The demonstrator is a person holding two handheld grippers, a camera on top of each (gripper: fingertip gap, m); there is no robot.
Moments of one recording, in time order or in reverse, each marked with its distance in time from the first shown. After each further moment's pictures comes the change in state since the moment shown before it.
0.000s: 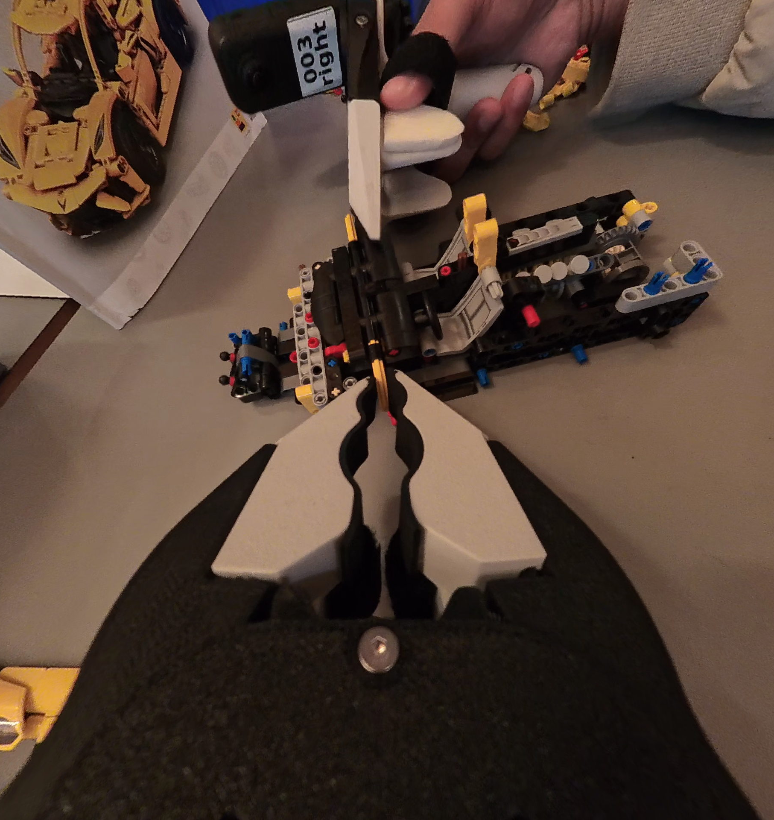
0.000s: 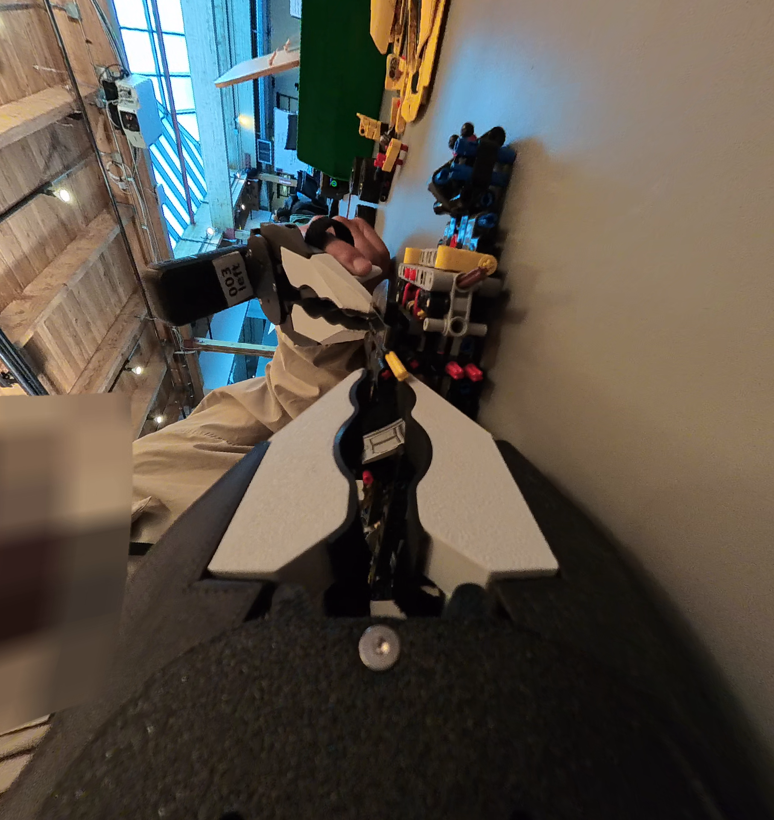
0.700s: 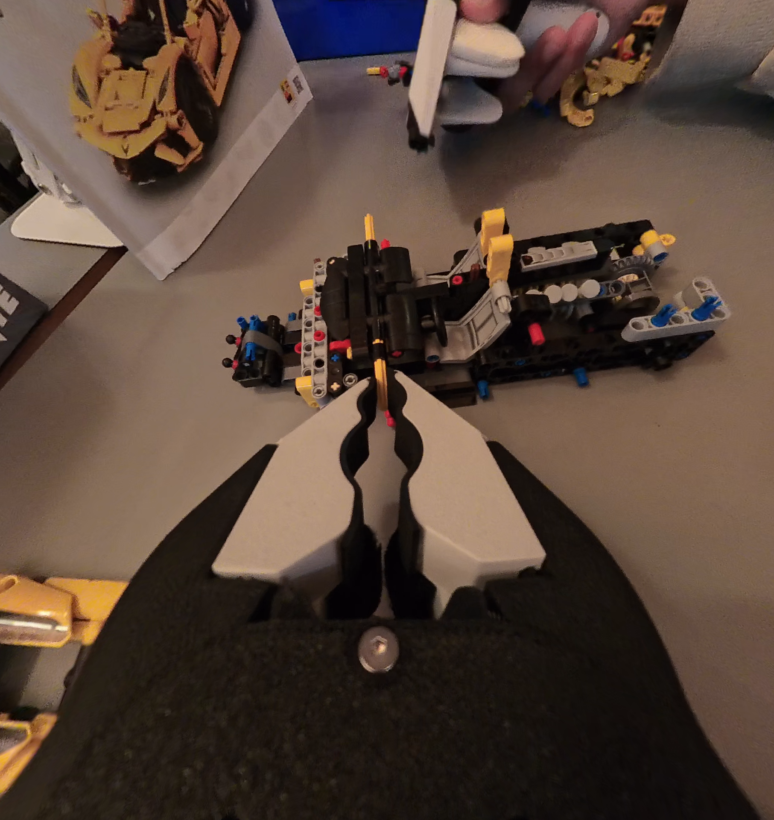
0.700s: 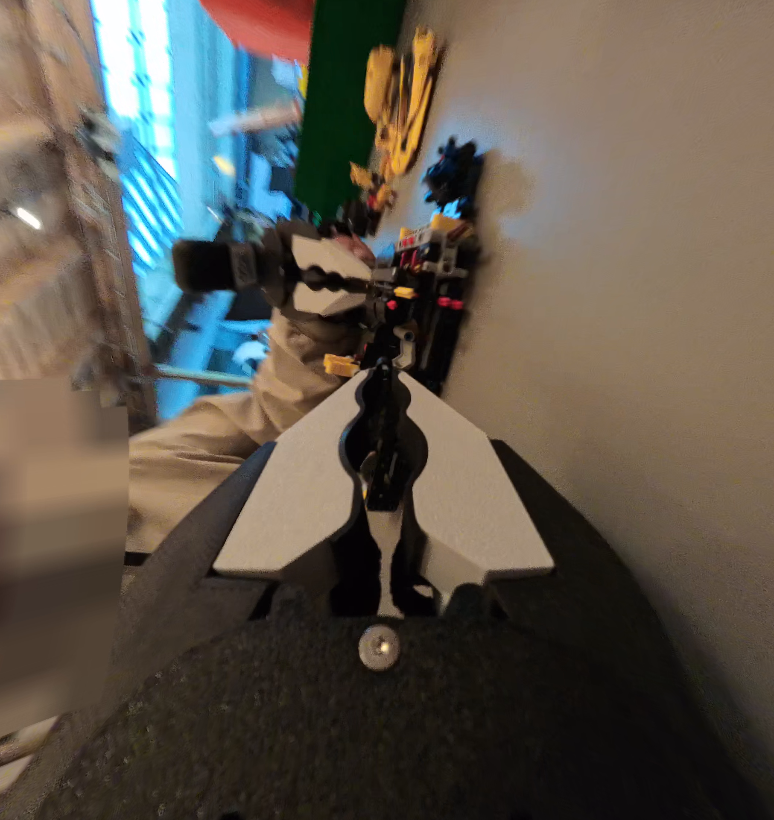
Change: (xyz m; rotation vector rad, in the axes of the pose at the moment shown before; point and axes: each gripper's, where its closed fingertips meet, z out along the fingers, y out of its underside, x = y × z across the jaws) left arm -0.021 0.014 -0.019 -0.005 -0.033 -0.069; right arm -0.007 -0.004 -0.040 0.095 0.078 -0.069
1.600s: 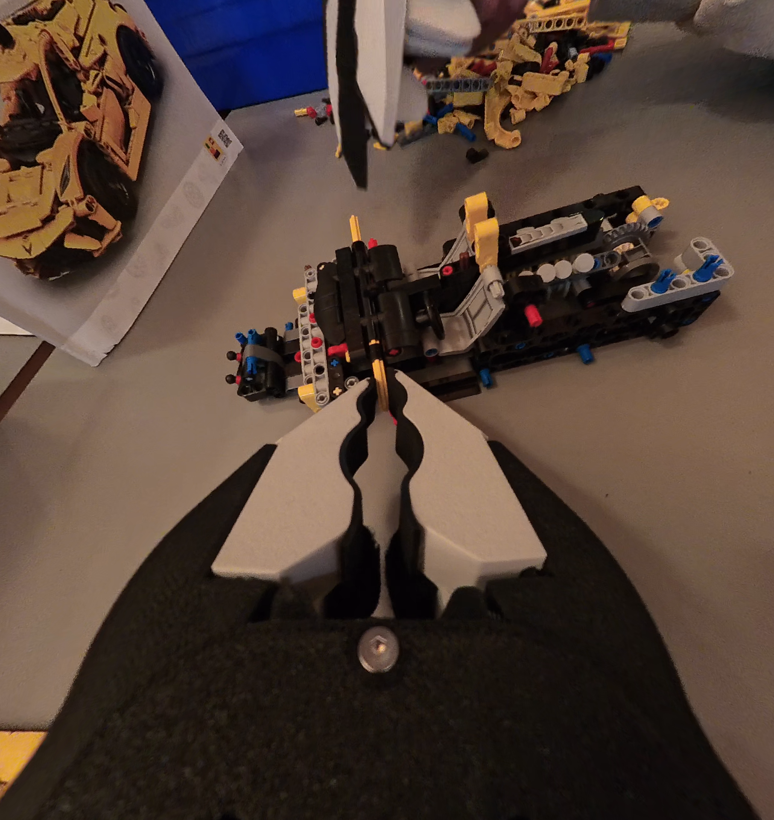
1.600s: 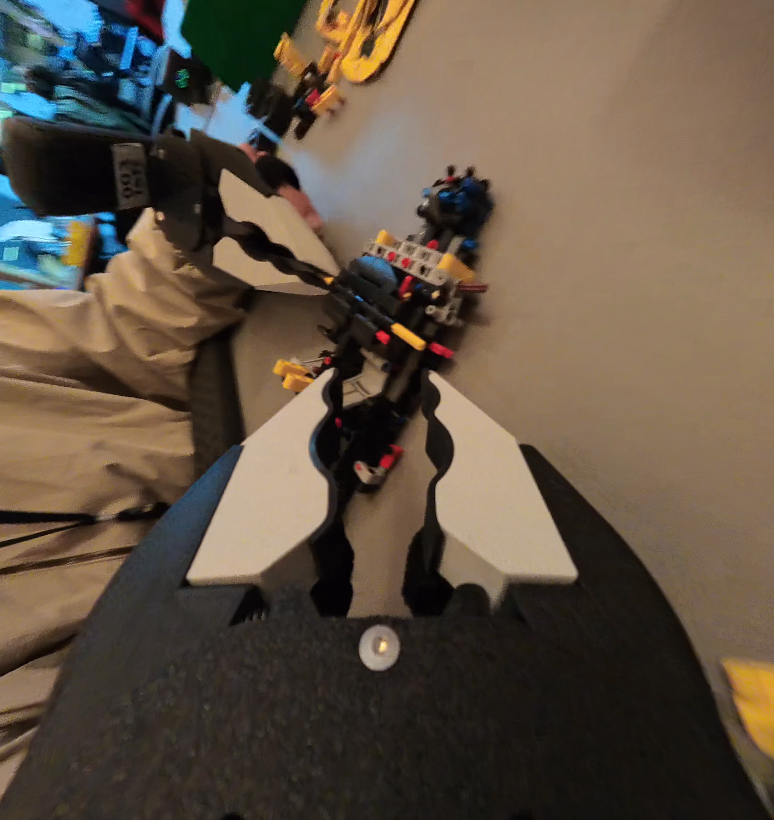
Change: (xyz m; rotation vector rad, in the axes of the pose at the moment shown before) left arm 0.040 -0.023 0.031 0.015 0.043 0.109; right arm -0.004 0.023 -0.020 -0.144 0.299 -0.336
